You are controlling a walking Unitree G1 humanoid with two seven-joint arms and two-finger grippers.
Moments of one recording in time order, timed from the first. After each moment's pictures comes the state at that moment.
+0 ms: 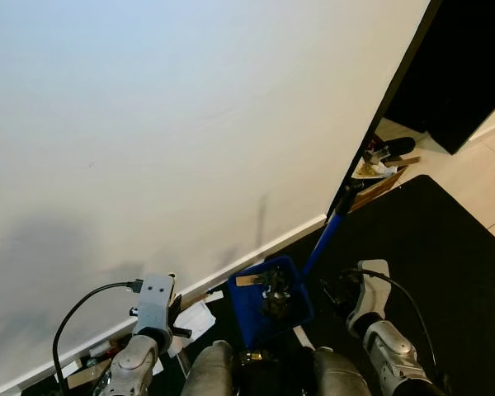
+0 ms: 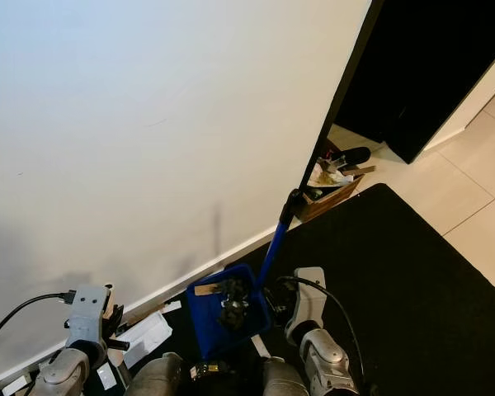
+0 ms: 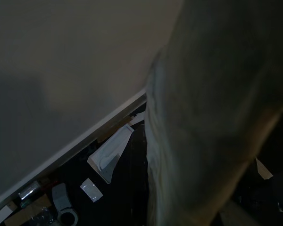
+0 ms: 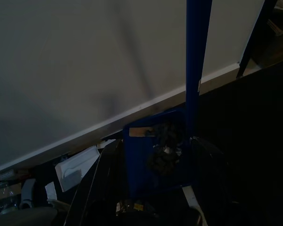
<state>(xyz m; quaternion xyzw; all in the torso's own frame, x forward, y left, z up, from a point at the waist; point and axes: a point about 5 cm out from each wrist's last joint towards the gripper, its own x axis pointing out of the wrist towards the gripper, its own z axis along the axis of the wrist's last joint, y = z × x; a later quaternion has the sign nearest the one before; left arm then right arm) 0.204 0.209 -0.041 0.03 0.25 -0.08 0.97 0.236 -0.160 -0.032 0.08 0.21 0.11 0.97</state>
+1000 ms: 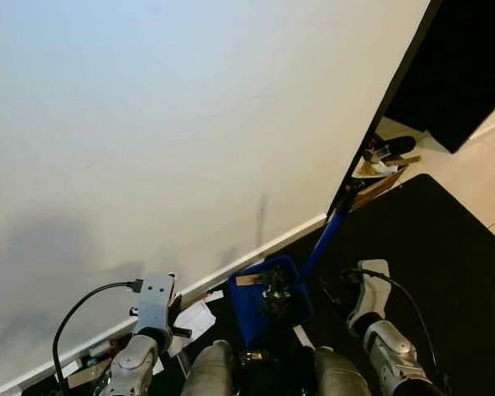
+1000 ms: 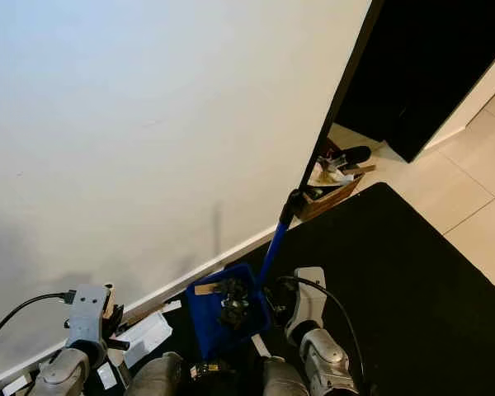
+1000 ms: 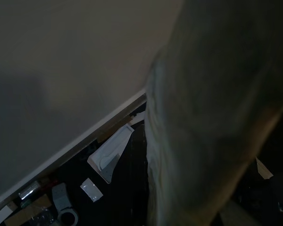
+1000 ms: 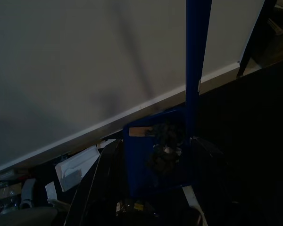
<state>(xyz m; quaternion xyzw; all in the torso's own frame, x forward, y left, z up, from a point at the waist) 0.205 0.209 -0.041 0.03 0.25 -0.08 0.97 0.236 -0.160 -0.031 0.08 0.21 0.11 0.97</state>
